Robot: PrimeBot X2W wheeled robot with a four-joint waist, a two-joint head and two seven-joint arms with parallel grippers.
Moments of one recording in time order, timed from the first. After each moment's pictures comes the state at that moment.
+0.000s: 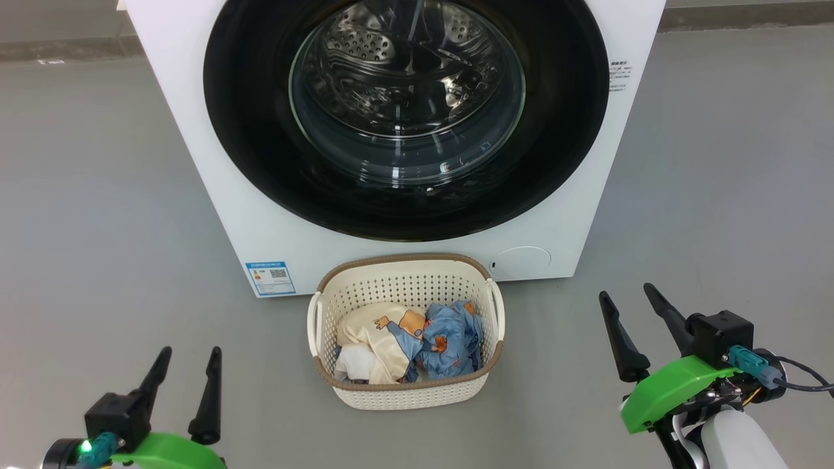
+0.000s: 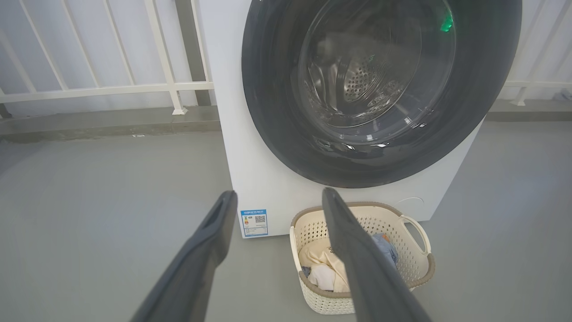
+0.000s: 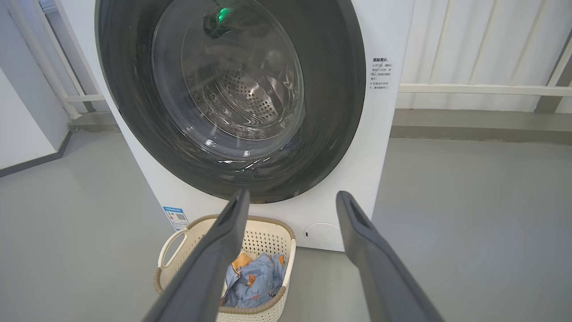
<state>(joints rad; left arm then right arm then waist) -0.12 0.11 -0.02 0.37 -0.18 -0.13 -0.26 -0.25 -0.11 0.02 0.41 0.18 0.13 -0.20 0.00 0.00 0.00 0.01</state>
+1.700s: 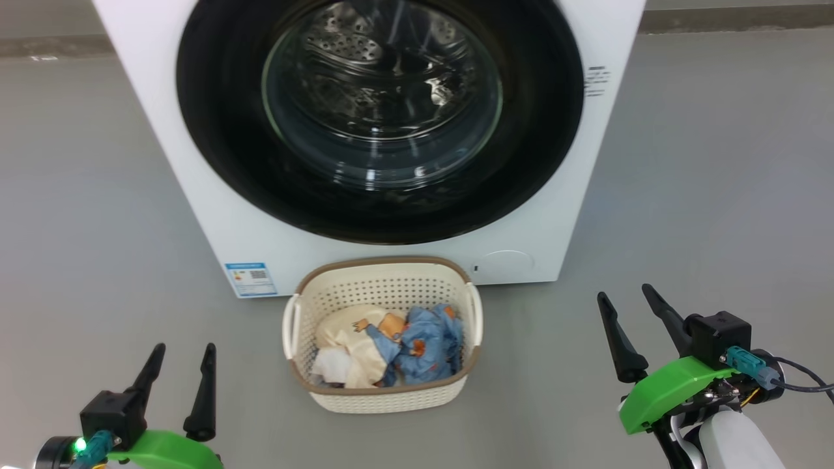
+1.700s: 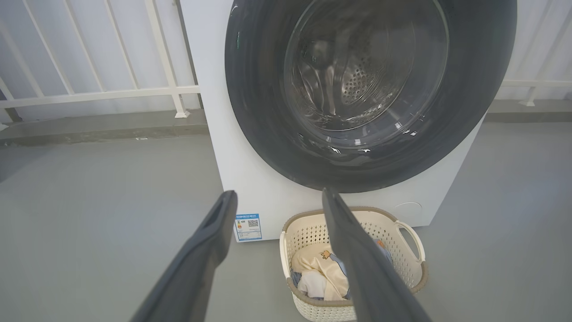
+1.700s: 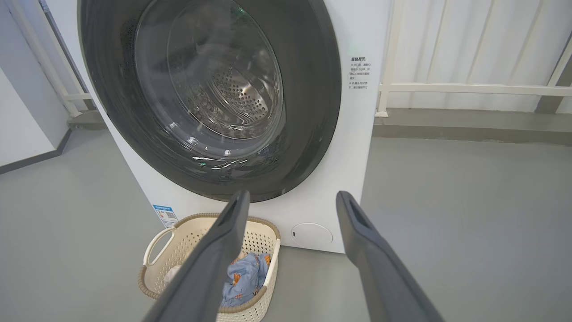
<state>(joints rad) -0.13 0.11 0.00 0.36 -0.16 -0.13 -0.26 -0.25 -0.10 0.02 0.41 0.17 0.13 -0.20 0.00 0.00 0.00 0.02</state>
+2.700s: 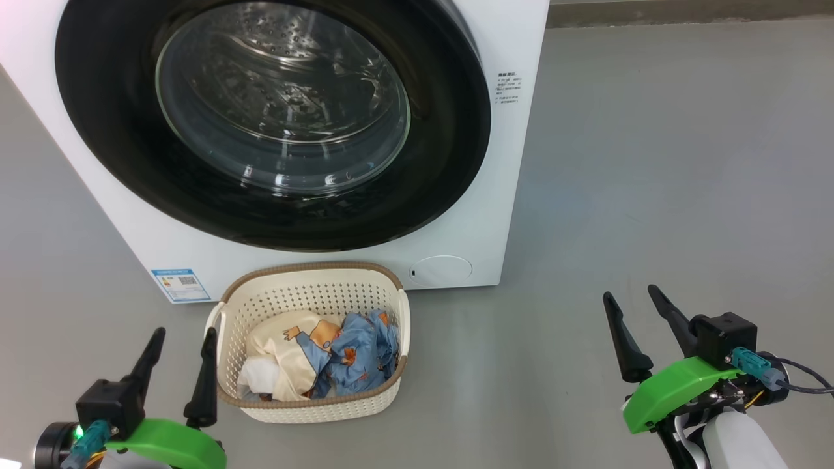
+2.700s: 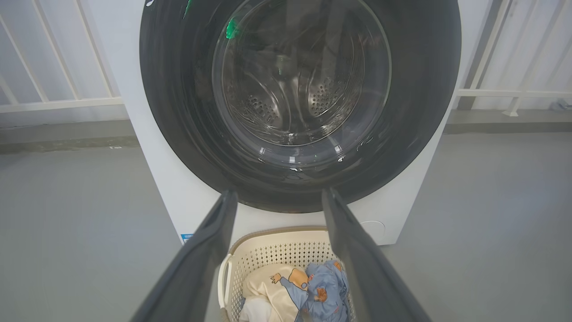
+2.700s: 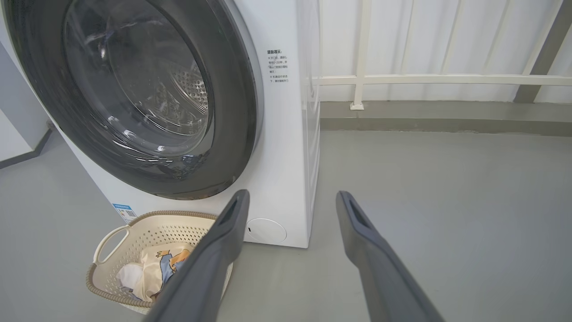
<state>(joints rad) -0.15 0.10 0.01 0.33 -0.16 -0.13 -0.26 -0.25 -0.10 0.00 0.42 0.17 0.13 -0.20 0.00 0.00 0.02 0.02</state>
